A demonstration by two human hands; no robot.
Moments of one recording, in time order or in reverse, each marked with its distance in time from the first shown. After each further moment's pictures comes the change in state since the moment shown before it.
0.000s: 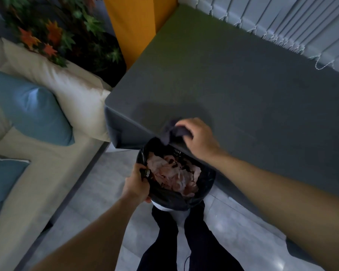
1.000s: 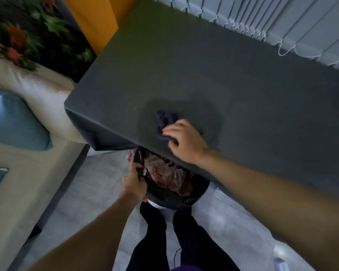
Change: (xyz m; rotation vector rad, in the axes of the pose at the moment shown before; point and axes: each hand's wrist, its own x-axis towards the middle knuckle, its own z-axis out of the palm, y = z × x) left_hand -0.014 0.034 0.090 0.130 0.037 0.043; right_hand -0.043 0.057 -0.053 -0.191 -0.119 -0.071
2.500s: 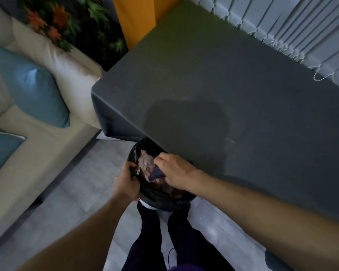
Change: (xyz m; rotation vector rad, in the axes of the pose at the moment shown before) left_hand -0.020 -0.019 -0.026 -0.165 0.110 -0.110; right_hand -0.011 -0.069 0.032 -0.156 -0.648 -0.194
